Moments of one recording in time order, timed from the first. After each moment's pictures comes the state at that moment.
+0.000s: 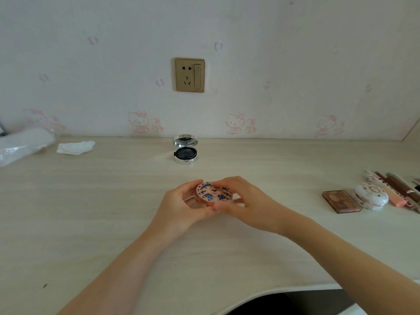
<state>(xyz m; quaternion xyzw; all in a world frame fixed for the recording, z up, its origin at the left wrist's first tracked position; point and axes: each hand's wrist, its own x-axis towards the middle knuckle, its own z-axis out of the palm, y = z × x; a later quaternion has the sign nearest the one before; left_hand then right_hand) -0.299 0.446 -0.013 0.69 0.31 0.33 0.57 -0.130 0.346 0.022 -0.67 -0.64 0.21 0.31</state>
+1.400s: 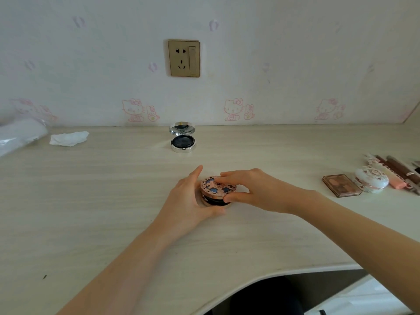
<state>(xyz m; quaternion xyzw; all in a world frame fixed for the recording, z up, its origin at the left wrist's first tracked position) -0.296 0.436 -0.018 0.82 0.34 0.25 0.39 -0.113 0.345 0.036 -0.67 -0.71 0.16 0.13</state>
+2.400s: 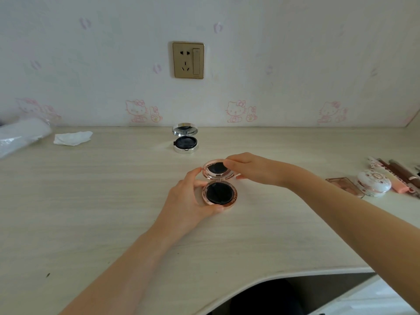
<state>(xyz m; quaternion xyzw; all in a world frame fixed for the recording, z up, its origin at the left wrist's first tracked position) -0.297 0.434 -0.012 0.80 0.35 0.29 0.39 -0.109 0.374 0.064 -0.68 -0.62 0.32 0.22</state>
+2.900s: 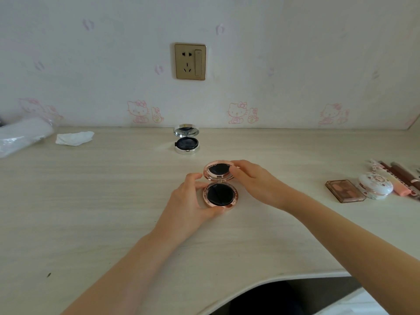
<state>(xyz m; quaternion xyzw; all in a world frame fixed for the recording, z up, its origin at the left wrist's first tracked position) -0.297 0.429 -0.013 0.82 0.35 0.27 0.36 -0.117 0.361 0.032 -0.73 -0.55 0.24 0.32</state>
